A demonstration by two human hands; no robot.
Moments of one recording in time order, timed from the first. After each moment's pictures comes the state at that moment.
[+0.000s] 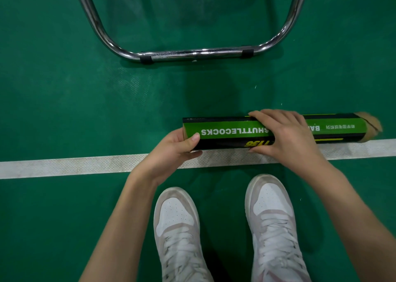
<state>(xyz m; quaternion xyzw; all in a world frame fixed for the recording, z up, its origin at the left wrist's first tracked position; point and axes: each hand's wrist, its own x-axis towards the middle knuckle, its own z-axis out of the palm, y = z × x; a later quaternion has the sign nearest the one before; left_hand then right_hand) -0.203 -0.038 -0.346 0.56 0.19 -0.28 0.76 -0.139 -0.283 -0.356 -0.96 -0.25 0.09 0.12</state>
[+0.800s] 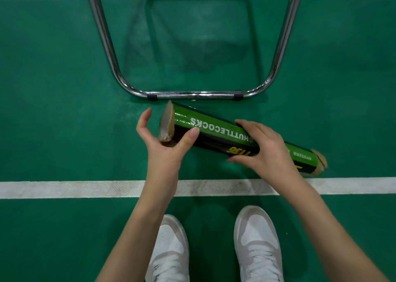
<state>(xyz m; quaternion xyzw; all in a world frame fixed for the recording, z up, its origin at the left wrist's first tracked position) -0.181 -0.064 -0.286 0.57 0.26 0.09 0.78 -0.117 -0.254 -0.307 -0.93 -0.22 0.06 0.30</state>
